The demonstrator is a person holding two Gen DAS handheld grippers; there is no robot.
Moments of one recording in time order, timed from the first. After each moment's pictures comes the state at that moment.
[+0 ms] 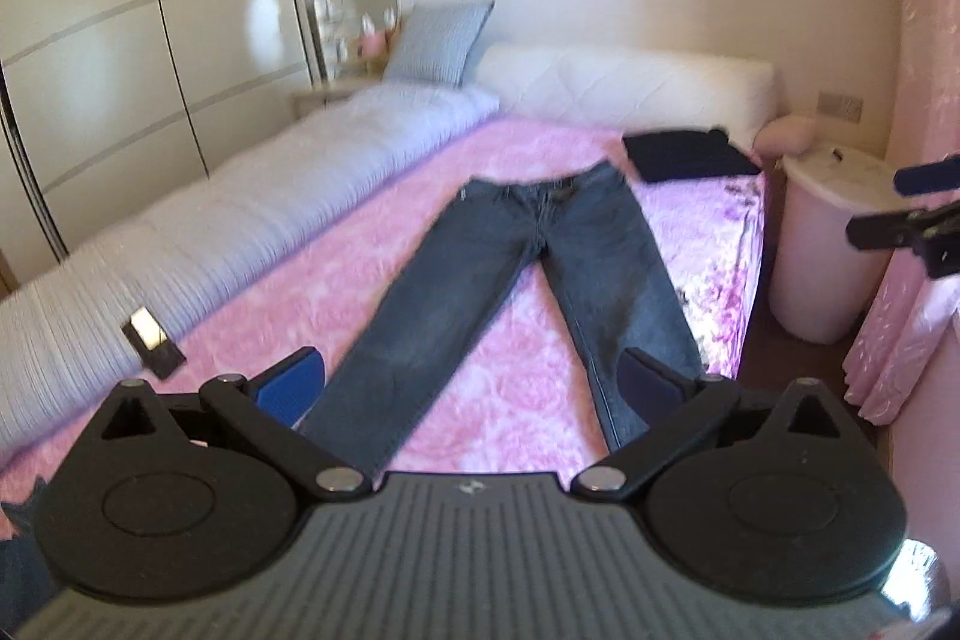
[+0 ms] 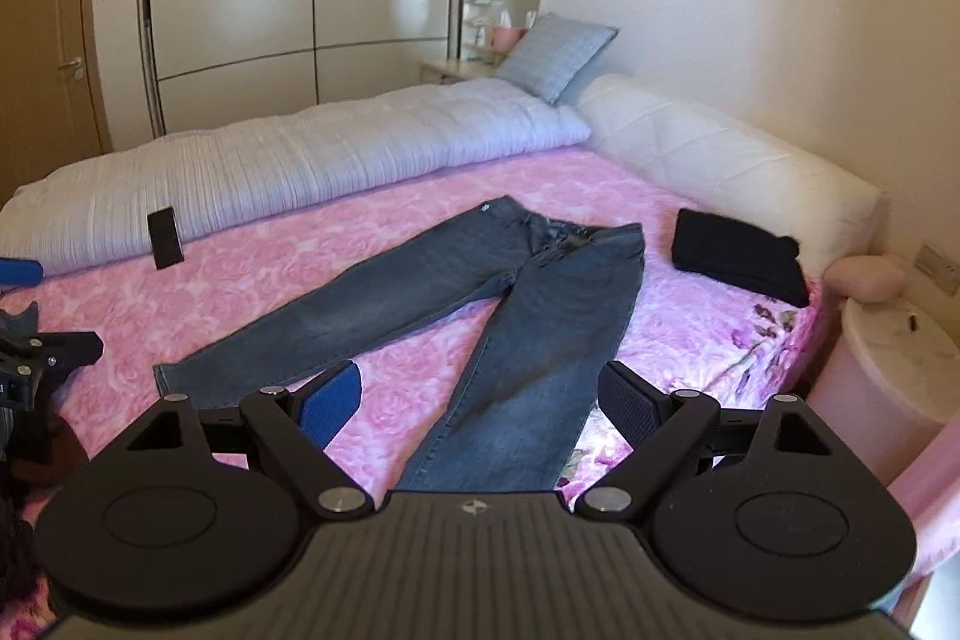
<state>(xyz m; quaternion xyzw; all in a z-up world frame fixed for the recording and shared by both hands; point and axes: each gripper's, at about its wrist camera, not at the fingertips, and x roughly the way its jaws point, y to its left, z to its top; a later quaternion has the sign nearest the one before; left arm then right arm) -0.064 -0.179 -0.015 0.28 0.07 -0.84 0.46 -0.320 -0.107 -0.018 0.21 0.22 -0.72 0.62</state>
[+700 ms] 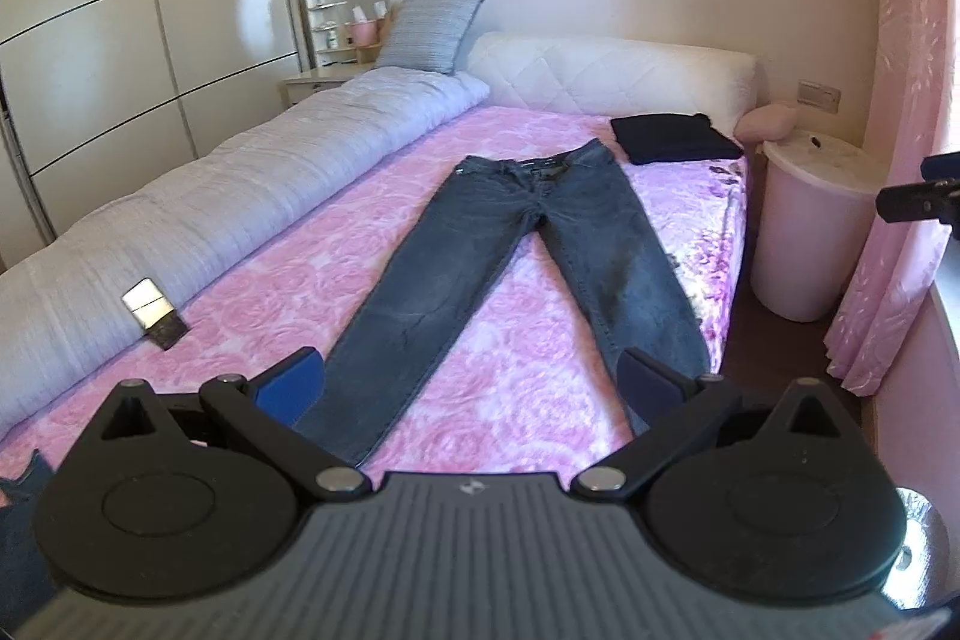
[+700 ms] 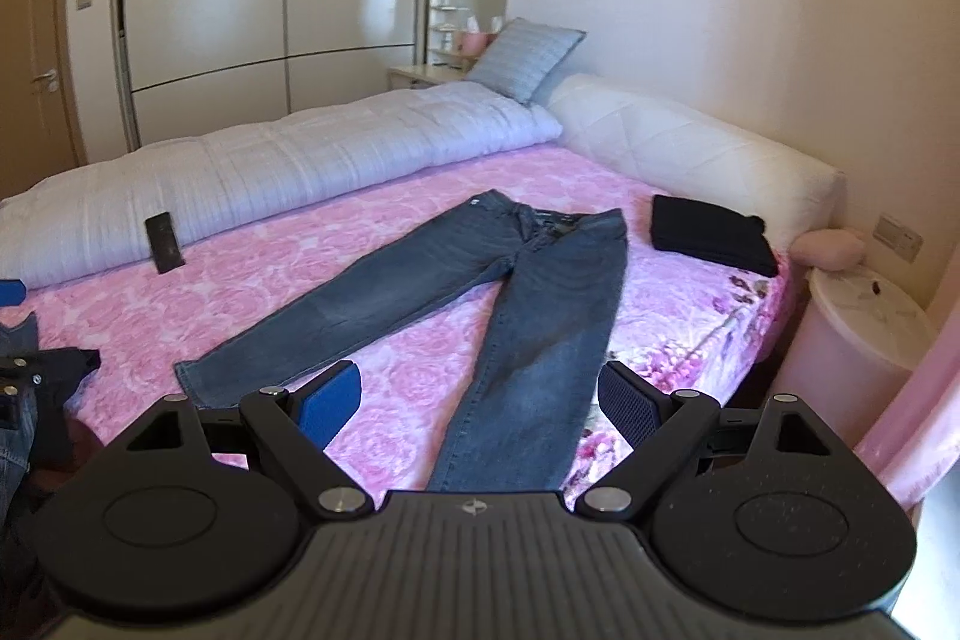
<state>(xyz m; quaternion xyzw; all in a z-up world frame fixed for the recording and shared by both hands) 0.000 -0.167 -0.036 0.29 0.09 -0.85 0.43 -0.249 -0.060 -0.016 0.22 0.20 -0.76 0.58</state>
